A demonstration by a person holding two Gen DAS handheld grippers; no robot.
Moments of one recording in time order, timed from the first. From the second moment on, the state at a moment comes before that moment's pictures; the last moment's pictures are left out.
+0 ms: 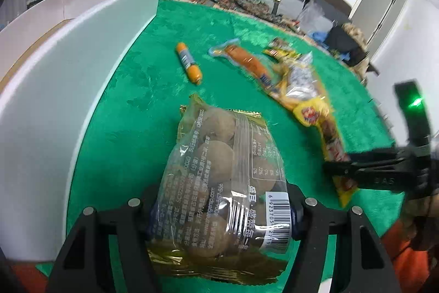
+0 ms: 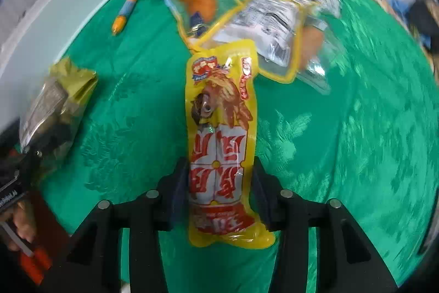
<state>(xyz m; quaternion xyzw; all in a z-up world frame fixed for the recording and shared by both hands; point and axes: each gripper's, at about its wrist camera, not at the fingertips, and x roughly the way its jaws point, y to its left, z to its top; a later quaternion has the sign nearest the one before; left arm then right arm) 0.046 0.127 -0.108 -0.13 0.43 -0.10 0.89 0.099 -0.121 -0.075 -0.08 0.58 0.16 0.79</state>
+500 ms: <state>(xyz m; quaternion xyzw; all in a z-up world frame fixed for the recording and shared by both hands) 0.041 0.250 0.010 -0.22 0.36 -0.02 0.91 0.120 -0.105 0.056 0.16 0.53 0.31 0.77</state>
